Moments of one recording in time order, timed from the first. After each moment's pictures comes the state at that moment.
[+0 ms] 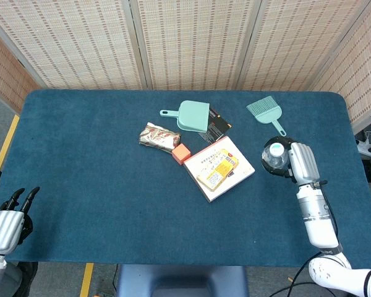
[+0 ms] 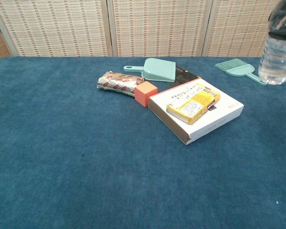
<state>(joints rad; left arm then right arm) -0.12 -1.18 -0.01 -1.49 1.54 1.48 0.11 0.45 -1.25 0.35 -1.75 -1.16 1.22 0.07</state>
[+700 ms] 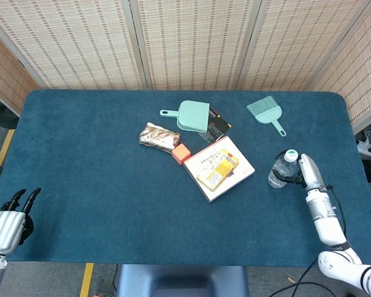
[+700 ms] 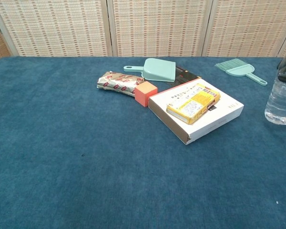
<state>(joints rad) -0.12 -1.18 -0.01 -1.48 1.54 1.46 0.12 0.43 -1.38 0.25 -1.30 -1.22 0.98 0.58</state>
